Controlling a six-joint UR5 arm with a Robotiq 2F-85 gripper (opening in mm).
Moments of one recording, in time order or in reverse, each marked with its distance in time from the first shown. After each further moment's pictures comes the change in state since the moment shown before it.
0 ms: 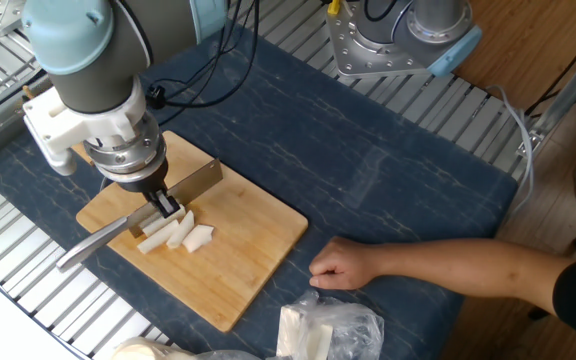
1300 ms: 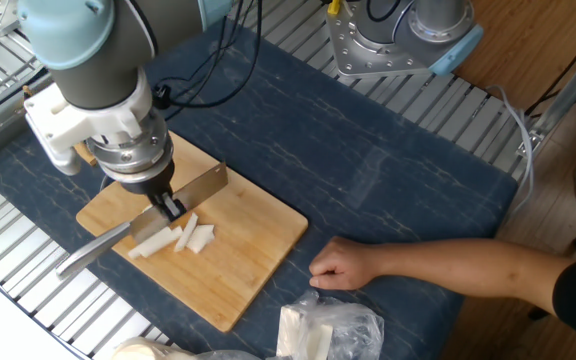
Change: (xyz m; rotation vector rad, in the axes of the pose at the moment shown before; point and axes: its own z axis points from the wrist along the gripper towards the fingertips) arm 0.017 0.017 -0.029 -0.002 0.050 -0.012
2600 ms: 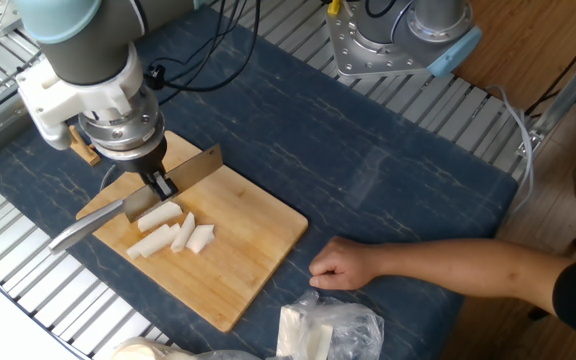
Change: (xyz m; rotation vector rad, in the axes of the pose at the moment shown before) arm 0.007 -0.032 -0.002 0.022 0.009 0.046
